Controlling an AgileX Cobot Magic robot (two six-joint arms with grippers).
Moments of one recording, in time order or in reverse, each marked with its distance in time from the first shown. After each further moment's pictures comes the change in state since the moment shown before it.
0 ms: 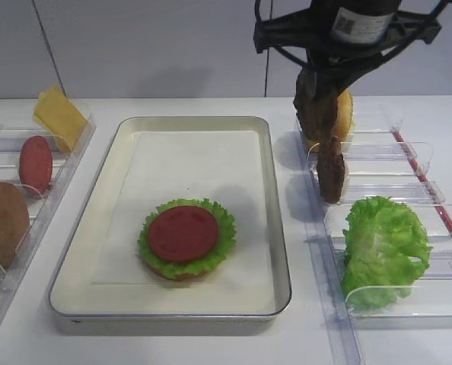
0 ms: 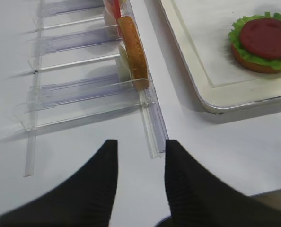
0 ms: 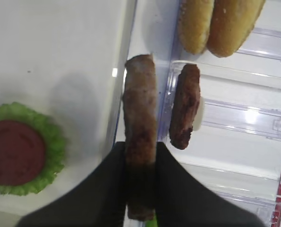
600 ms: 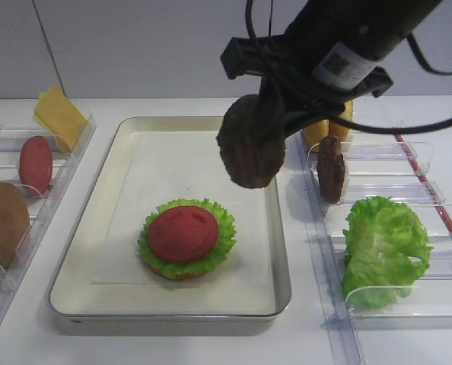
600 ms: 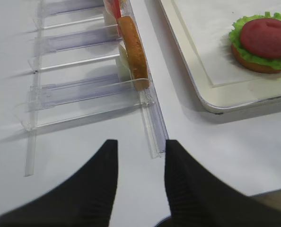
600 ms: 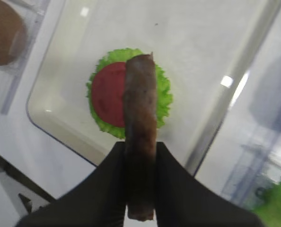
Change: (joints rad) left arm 0.000 0.000 0.000 0.000 0.000 0.000; right arm 0.000 -0.154 0.254 0.432 -0.168 -0.365
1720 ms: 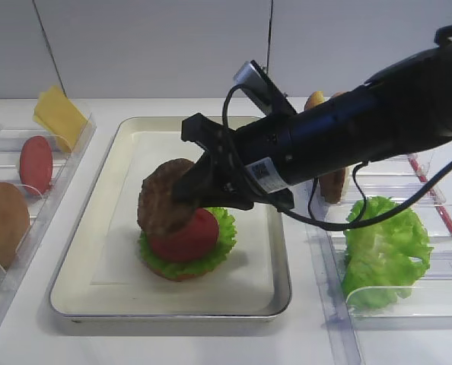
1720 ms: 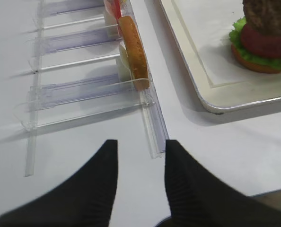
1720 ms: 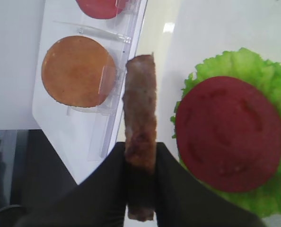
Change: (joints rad) left arm 0.000 0.000 0.000 0.000 0.000 0.000; right arm 0.000 0.167 0.421 1.086 -0.347 -0.751
